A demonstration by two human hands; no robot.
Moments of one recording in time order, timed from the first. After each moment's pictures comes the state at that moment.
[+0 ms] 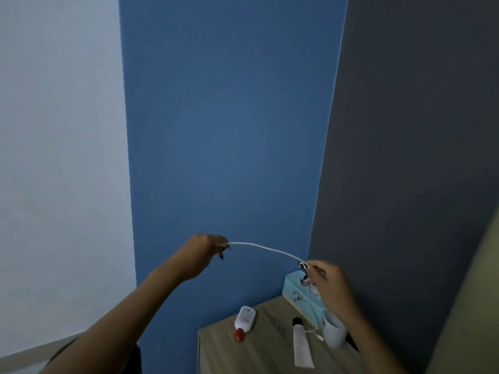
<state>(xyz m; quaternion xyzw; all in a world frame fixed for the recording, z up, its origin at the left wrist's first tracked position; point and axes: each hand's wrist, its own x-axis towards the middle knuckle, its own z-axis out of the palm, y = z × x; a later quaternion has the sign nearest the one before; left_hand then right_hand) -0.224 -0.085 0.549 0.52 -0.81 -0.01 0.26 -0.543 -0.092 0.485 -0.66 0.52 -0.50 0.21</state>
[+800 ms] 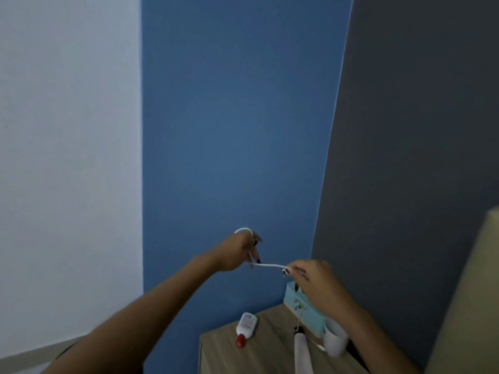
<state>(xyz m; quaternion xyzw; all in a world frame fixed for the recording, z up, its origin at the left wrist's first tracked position) -0.284 -0.080 0.573 0.49 -0.79 -0.21 0.31 -0.506 -0.049 0.543 -0.80 0.50 -0.31 0.08</state>
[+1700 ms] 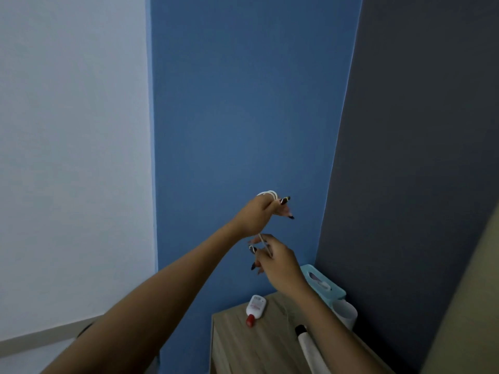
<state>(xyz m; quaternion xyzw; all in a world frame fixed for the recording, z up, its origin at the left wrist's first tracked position) -0.308 -0.073 0.608 0.39 -0.77 -0.21 0.45 -0.415 -0.038 0.528 -0.74 0.44 -0.43 0.28</state>
